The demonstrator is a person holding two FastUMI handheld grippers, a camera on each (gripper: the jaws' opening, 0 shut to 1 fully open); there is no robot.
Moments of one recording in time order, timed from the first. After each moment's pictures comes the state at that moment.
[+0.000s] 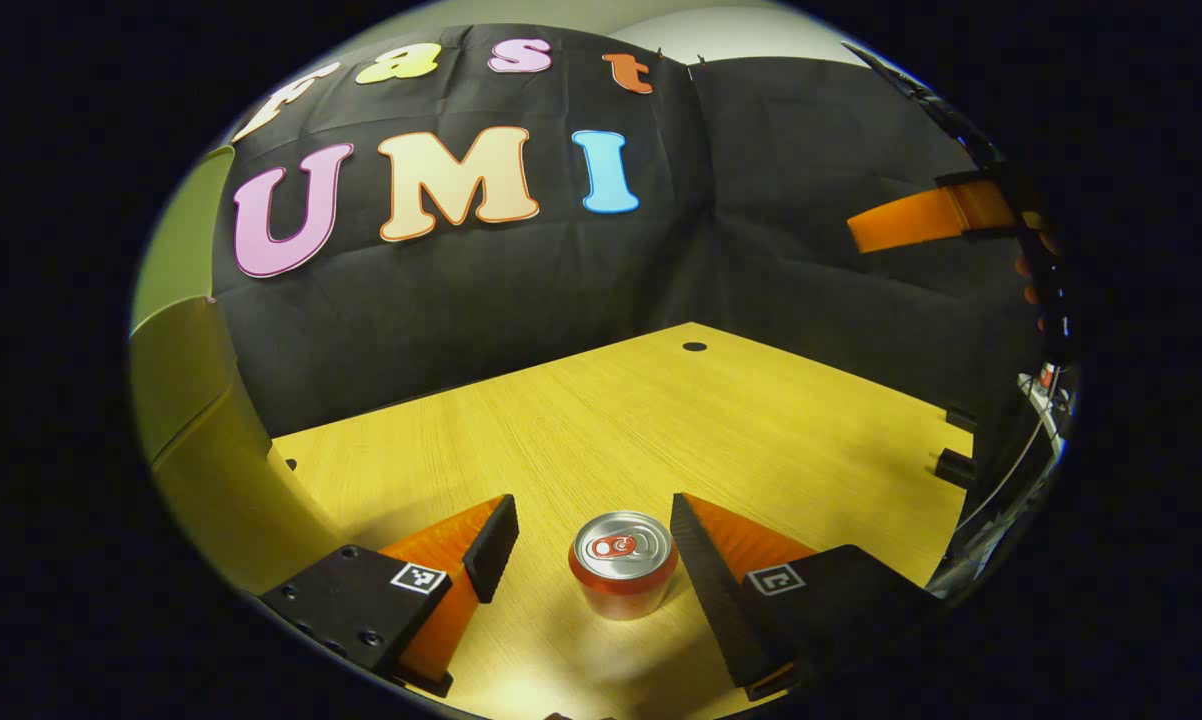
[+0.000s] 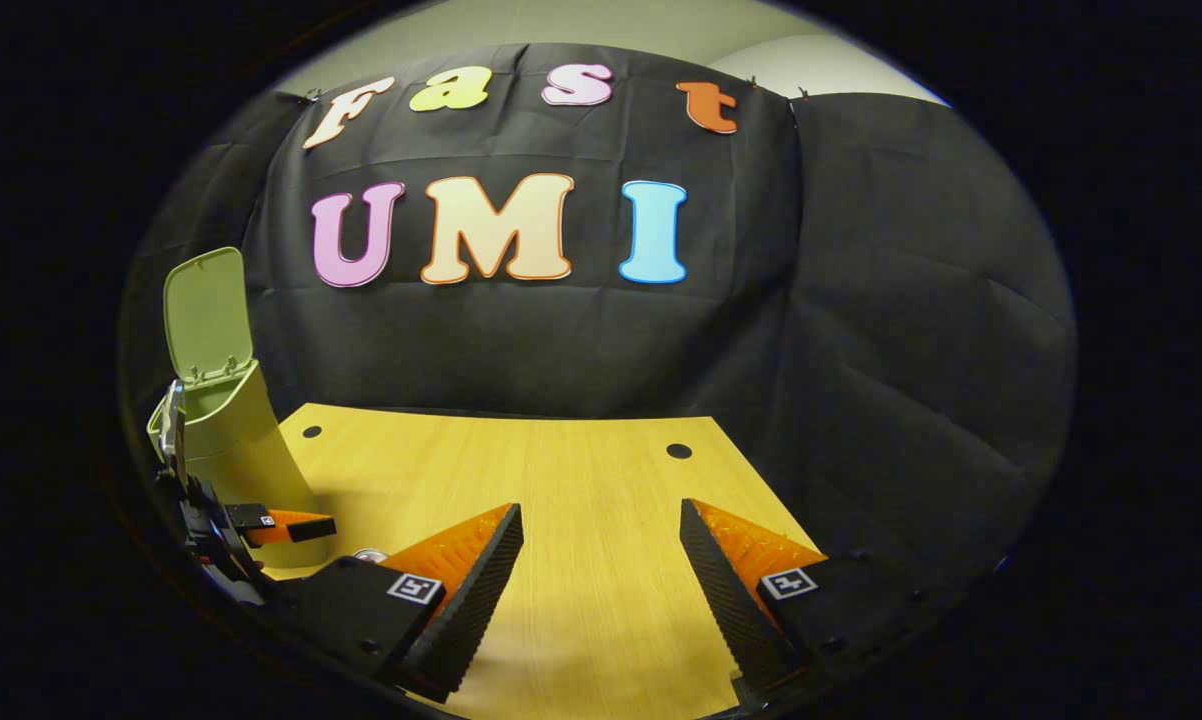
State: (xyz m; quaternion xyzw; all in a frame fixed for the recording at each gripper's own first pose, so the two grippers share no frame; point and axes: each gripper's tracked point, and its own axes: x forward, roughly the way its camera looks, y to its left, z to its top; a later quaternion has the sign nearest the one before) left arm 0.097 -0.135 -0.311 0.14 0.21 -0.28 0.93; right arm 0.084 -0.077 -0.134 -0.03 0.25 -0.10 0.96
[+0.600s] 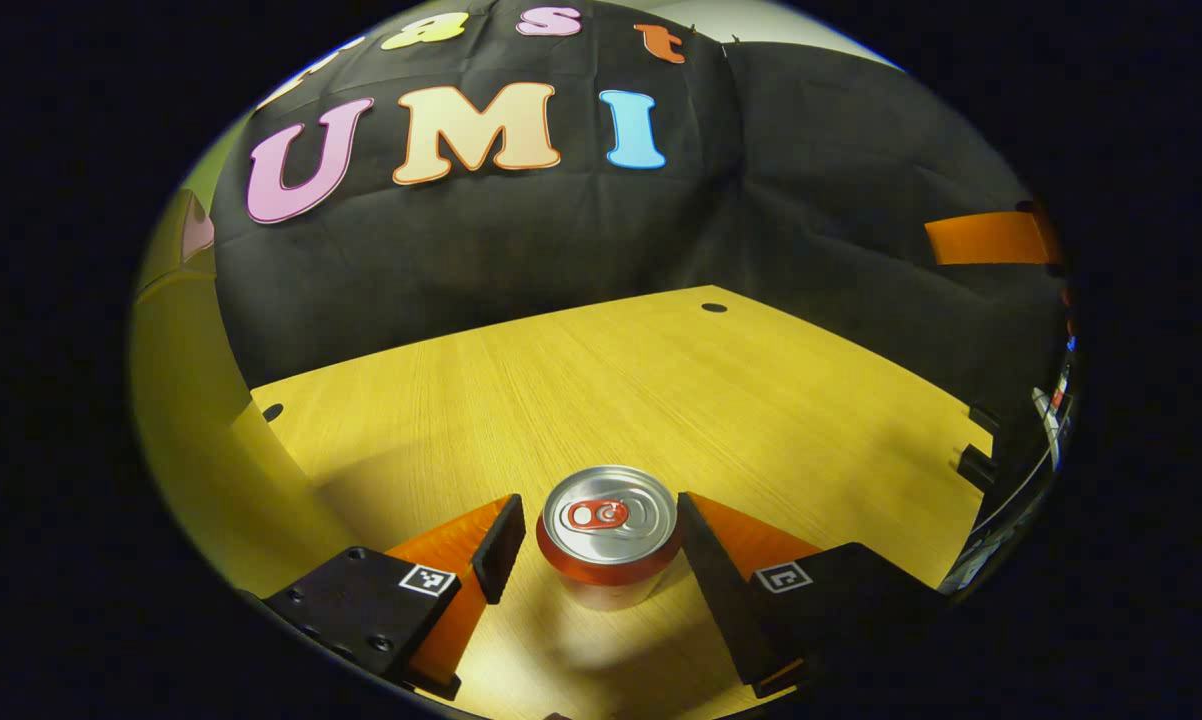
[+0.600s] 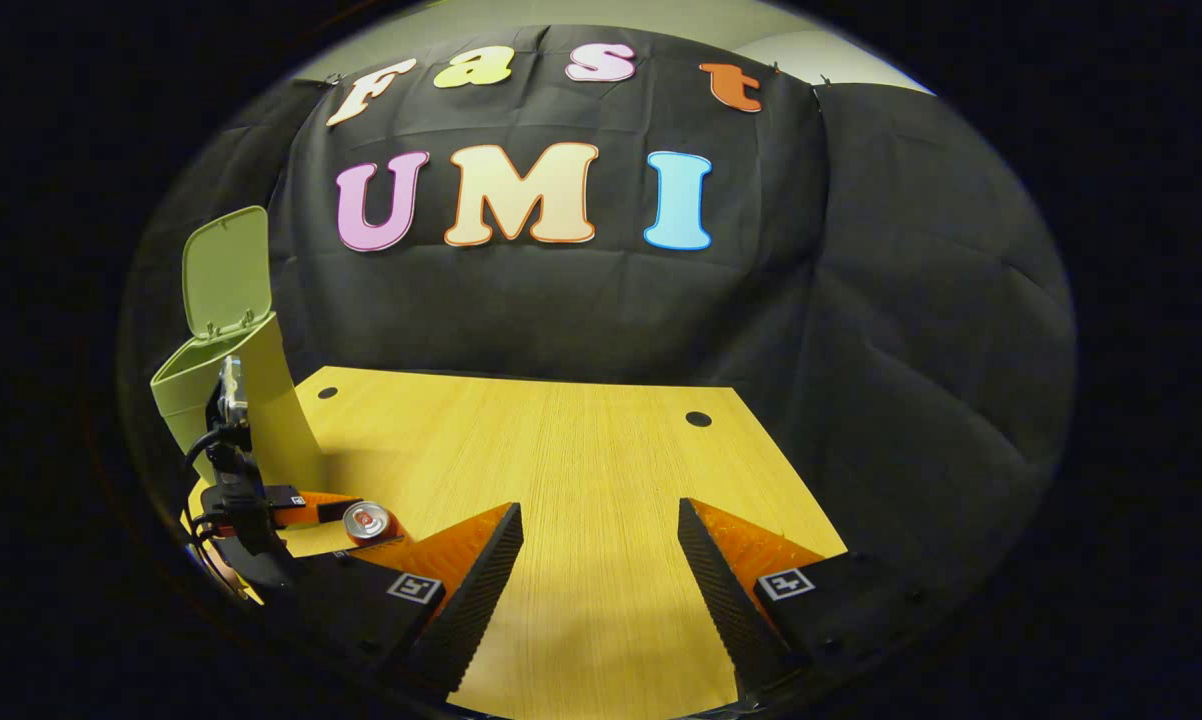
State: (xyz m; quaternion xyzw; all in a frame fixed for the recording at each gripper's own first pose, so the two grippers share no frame) left arm 0.097 -0.128 -0.364 0.12 0.28 -0.23 0.93; right arm 0.070 -0.071 -0.177 -0.05 0.30 -0.05 0.95
